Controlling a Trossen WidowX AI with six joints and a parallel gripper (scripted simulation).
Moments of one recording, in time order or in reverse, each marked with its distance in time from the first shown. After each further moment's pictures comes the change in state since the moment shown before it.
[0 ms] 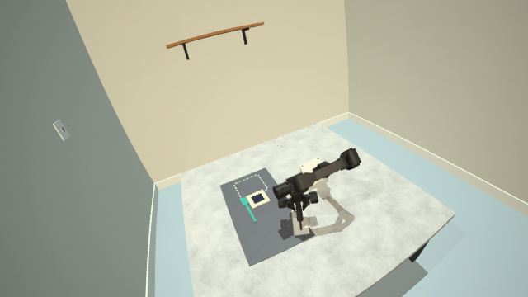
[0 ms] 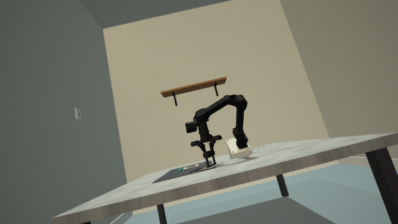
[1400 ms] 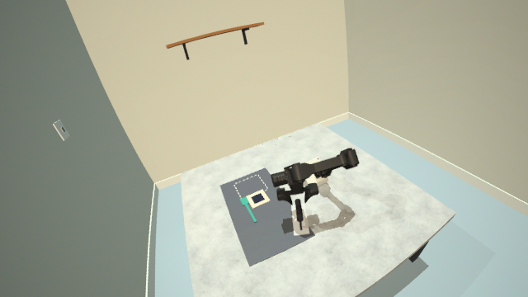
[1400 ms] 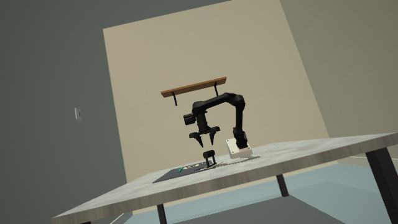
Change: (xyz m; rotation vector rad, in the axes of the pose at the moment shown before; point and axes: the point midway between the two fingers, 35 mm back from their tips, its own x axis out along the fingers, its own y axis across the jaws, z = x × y) arm -0.052 -0.001 0.002 -0.023 -0.007 0.001
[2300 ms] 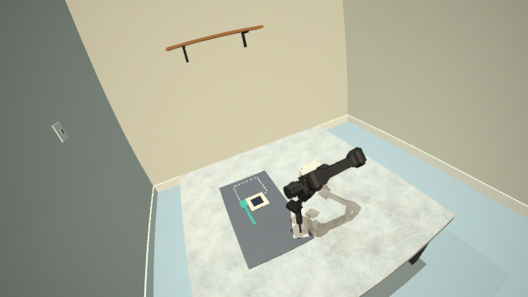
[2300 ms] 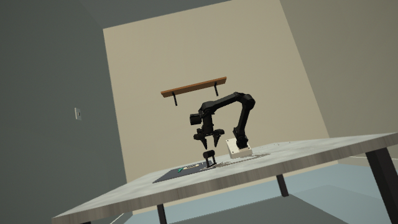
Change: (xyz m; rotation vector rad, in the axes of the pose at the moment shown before) arm 0.017 -0.019 0.007 -0.804 -0.260 0.092
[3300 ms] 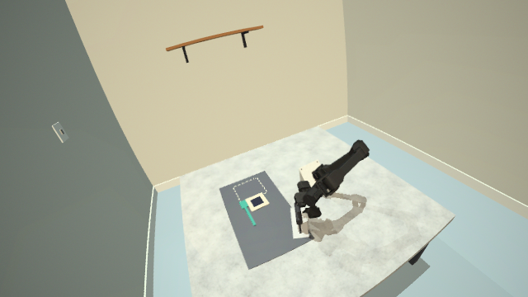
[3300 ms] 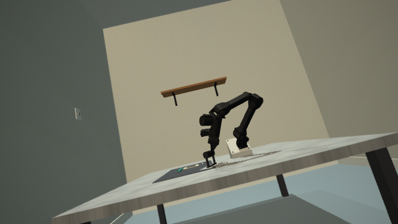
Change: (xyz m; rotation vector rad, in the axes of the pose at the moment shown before) arm 0.011 -0.010 -0.012 -0.968 -0.319 0.024
